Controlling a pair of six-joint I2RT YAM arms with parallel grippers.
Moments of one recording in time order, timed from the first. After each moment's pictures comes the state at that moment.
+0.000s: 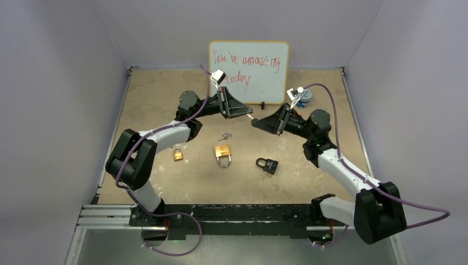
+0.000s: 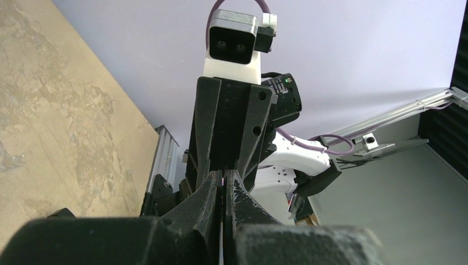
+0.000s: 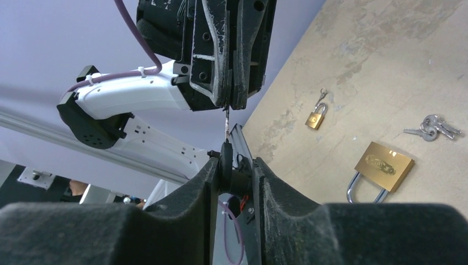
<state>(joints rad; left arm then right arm) -0.50 1.69 0.98 1.02 0.91 -1.43 0.31 1.15 0.61 0.63 -0.86 1.06</state>
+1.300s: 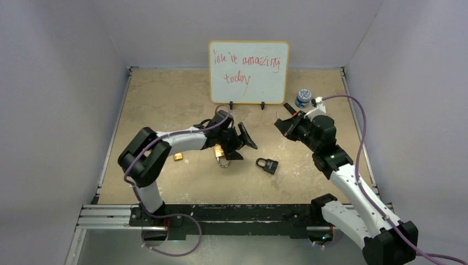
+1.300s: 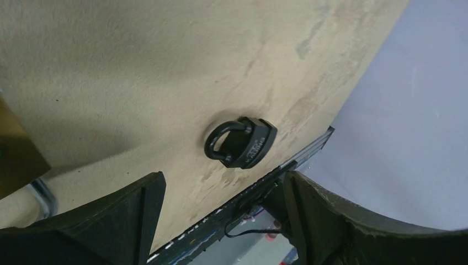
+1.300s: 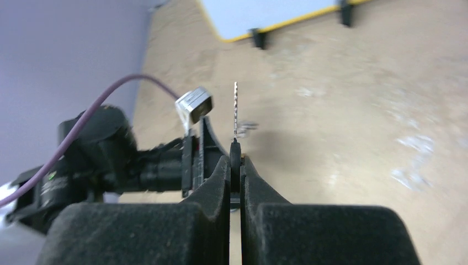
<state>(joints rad) -0.69 1.74 0.97 -0.06 0.42 -1.19 0.34 0.87 0.66 -0.06 -0.21 0.75</state>
